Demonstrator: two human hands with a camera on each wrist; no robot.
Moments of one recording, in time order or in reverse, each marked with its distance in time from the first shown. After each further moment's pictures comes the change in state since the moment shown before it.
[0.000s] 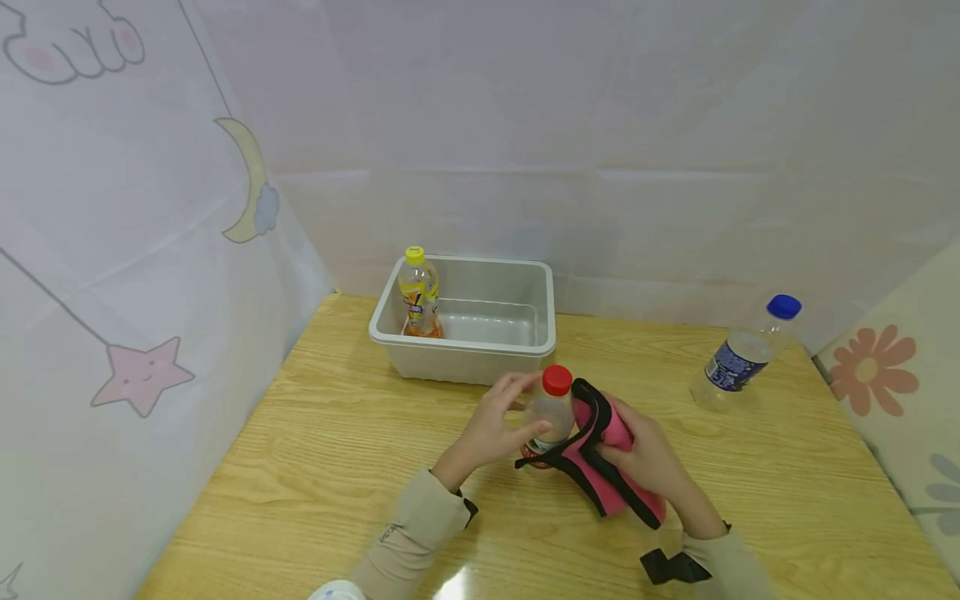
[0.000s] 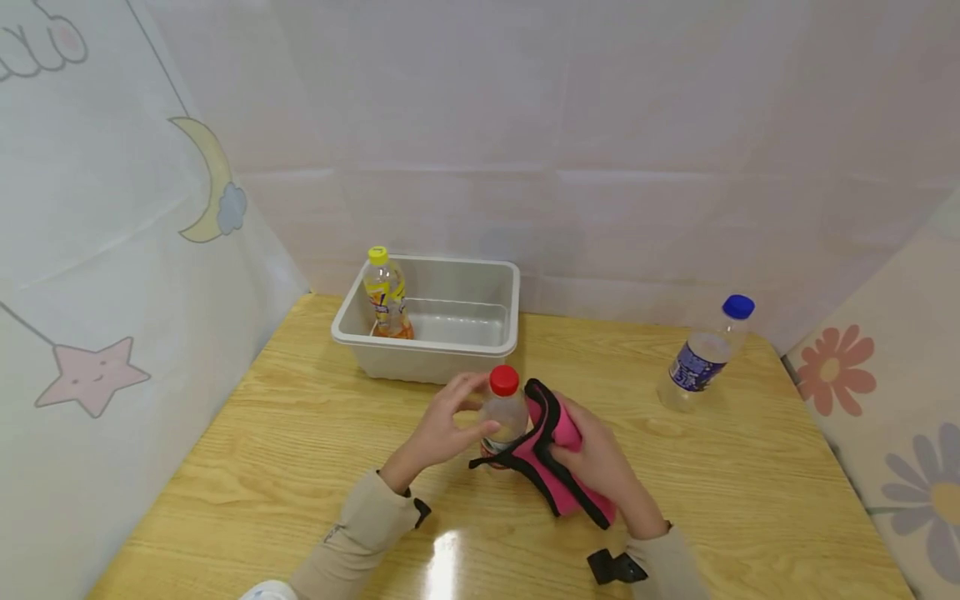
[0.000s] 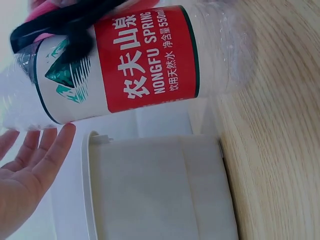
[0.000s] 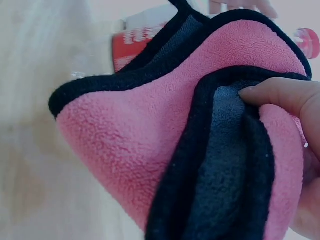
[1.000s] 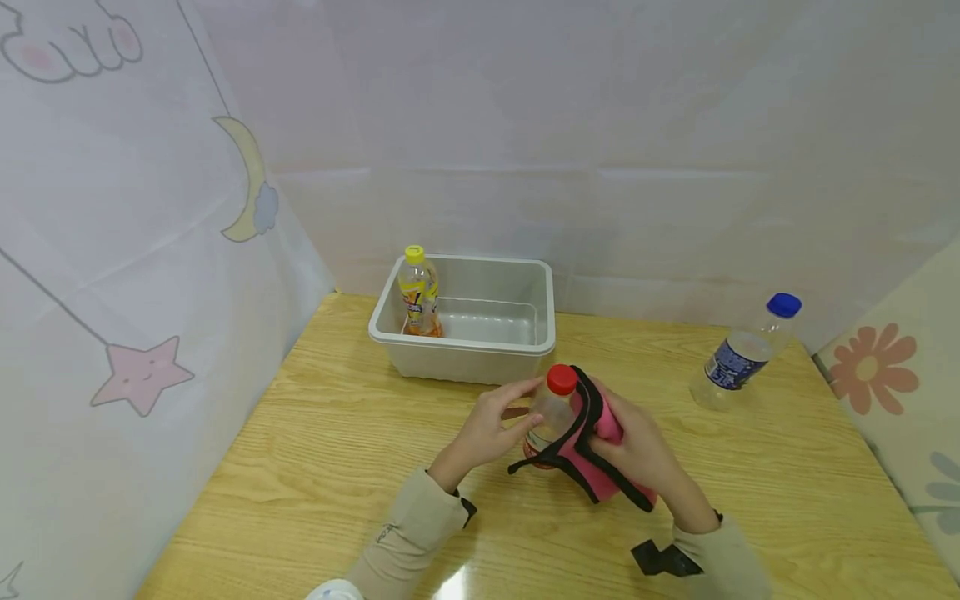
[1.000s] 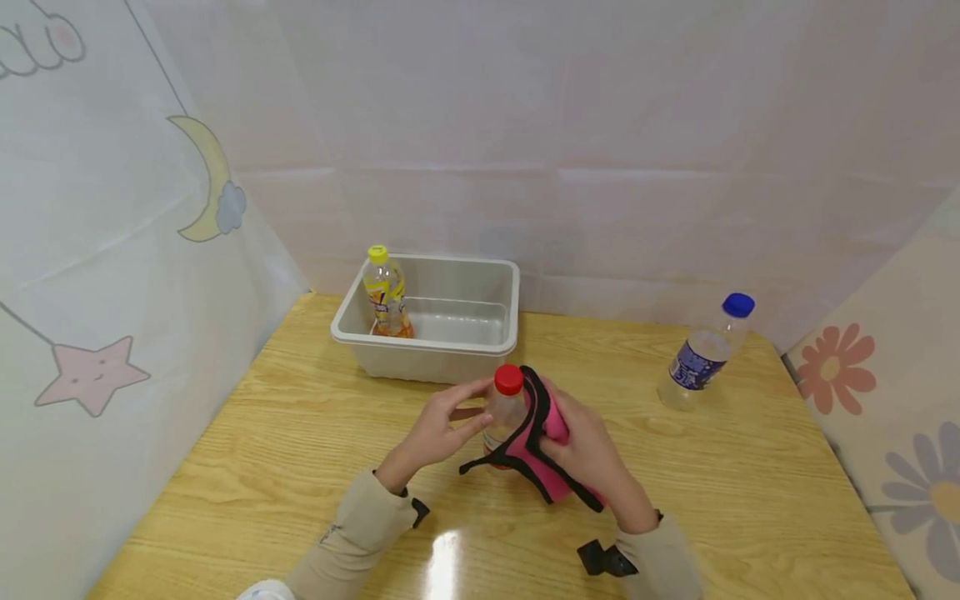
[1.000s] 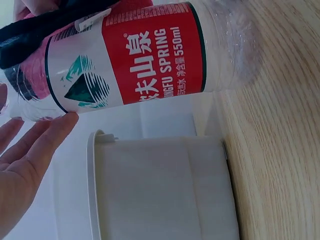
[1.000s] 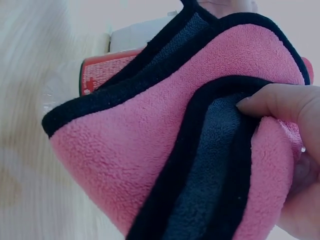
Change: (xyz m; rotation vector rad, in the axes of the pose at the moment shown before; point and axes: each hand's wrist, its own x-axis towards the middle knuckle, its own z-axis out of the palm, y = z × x) left_hand -0.002 -0.002 -0.002 -0.127 -0.036 0.033; right_hand 0.014 -0.017 -0.004 -0.023 0.017 -0.112
